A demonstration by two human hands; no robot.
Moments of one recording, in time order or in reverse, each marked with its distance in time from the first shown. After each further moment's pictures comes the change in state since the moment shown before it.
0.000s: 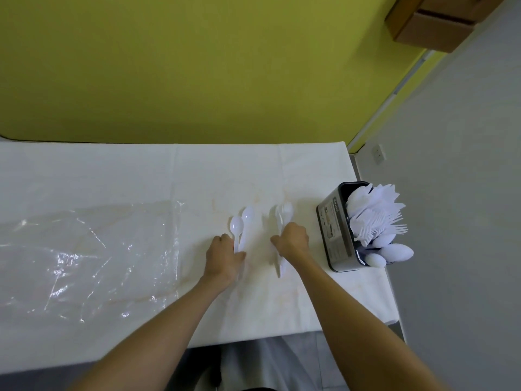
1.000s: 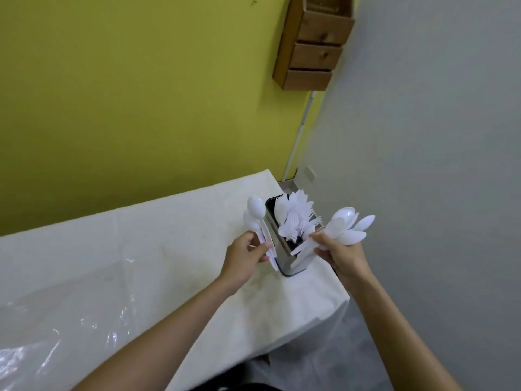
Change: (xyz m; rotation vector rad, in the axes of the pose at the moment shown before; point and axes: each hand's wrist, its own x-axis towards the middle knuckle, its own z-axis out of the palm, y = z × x) left_hand -0.060 0.140 -0.013 -0.593 -0.335 0.371; right_hand -0.116 0.138 -0.135 1.309 0.330 -0.148
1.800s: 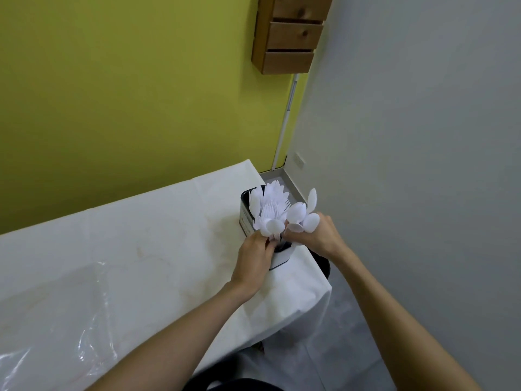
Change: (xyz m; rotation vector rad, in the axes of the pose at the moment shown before) left_hand 0.009 -0.004 0.083 0.472 0.085 0.378; right_hand 0.046 -0.008 -0.021 -0.853 -0.186 -0.172
